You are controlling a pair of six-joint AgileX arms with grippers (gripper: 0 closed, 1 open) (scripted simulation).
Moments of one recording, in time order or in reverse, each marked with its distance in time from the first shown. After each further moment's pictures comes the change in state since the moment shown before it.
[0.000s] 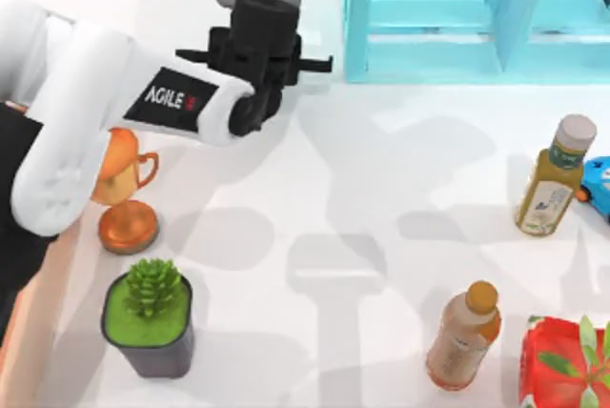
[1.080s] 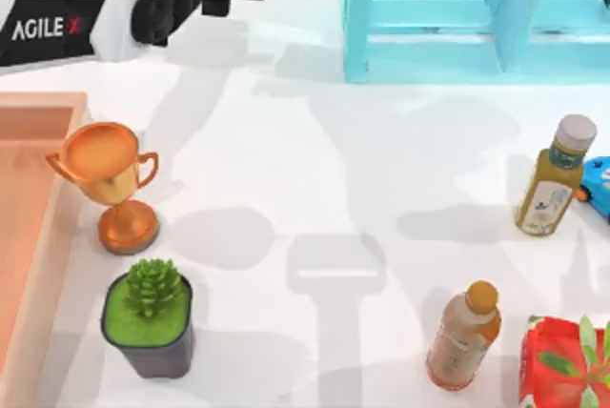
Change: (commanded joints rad) left arm 0.171 -0.241 -0.008 -0.238 0.223 0.091; right arm 0.000 0.000 0.000 0.000 0.000 0.000
